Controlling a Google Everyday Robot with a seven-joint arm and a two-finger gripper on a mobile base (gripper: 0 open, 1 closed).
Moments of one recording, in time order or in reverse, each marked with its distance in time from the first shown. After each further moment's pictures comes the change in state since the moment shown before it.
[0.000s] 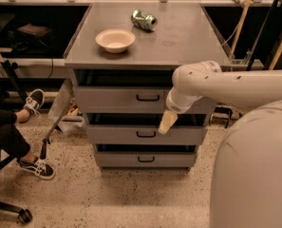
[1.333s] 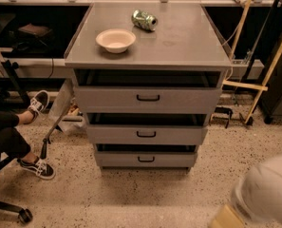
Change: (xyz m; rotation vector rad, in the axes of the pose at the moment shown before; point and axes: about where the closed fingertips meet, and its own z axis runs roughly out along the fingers) arm 0.209 0.231 -0.189 -0.007 0.311 0.484
